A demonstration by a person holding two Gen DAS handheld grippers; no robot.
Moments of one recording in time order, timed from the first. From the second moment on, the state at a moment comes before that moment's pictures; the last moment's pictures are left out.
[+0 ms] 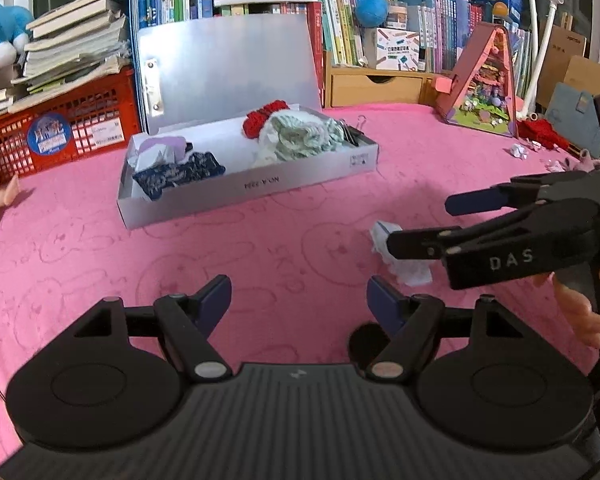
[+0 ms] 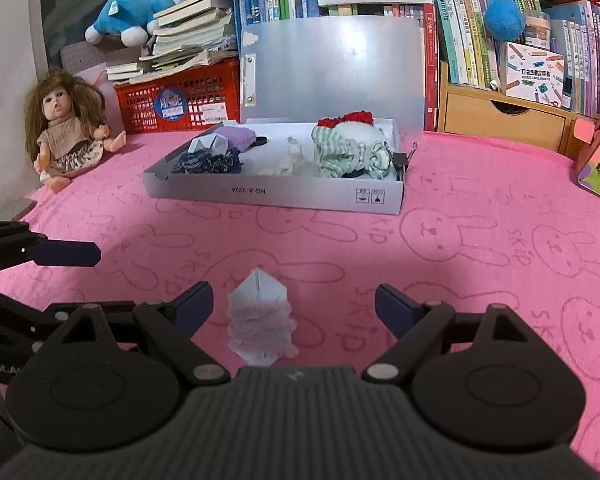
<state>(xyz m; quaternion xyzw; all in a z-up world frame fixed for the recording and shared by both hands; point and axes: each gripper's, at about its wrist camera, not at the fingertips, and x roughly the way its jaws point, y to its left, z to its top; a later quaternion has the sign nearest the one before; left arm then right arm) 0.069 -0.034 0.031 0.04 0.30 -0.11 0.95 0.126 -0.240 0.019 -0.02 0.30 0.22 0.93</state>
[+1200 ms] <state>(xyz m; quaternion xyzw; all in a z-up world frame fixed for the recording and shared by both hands) 0.040 -0.058 -0.002 0.05 0.30 -0.14 0.94 0.118 -0.221 -0.002 -0.06 0.30 0.21 0.93</state>
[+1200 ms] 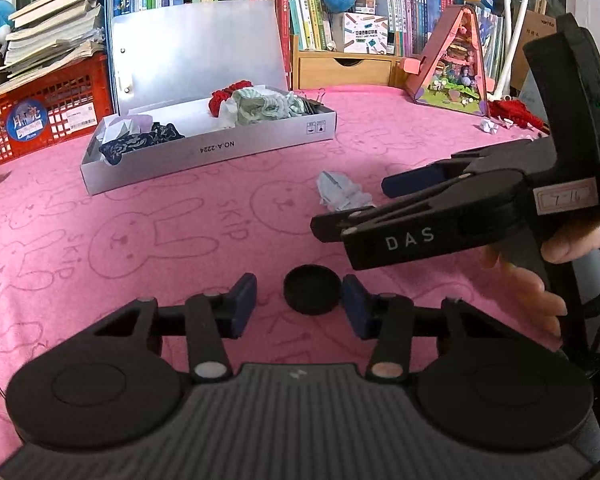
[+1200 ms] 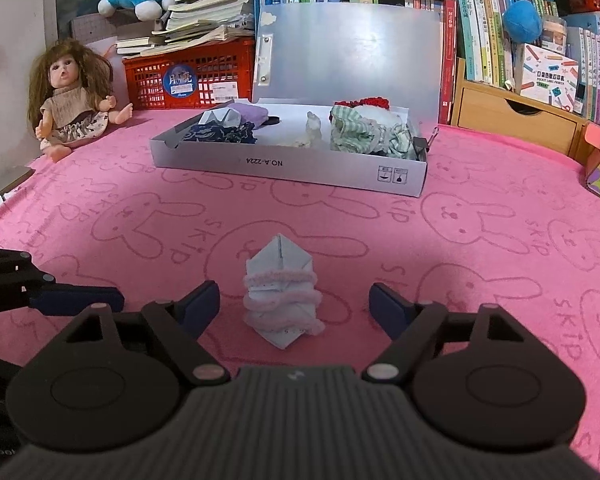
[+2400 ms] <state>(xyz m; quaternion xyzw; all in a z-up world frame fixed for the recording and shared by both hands) 0.039 -0.055 0.006 0.04 0.29 -0.12 0.95 0.109 -0.216 -0.002 -0.07 0.28 0.21 0.93</state>
